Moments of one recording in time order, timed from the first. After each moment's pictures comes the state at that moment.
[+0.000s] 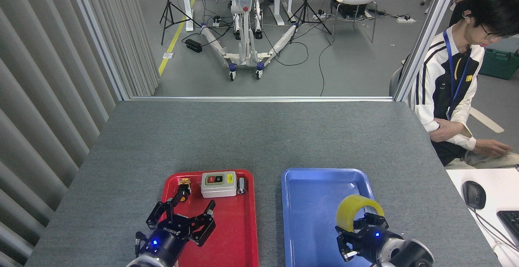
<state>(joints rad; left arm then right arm) -0.05 0.05 -0.05 -1.43 -1.38 -0.35 0.07 -0.07 -0.21 0.13 -1.59 1.42 -0.43 0.76</state>
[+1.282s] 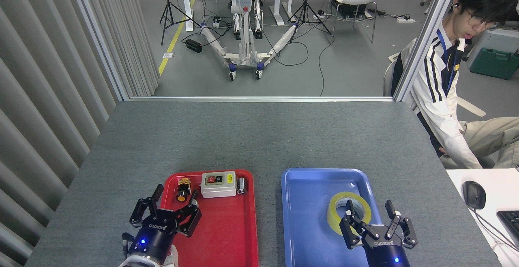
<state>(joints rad) -0.05 0.07 -0.03 -1.43 -1.38 -0.18 0.19 0.11 -0.03 0.03 -1.61 1.40 0.02 -0.08</state>
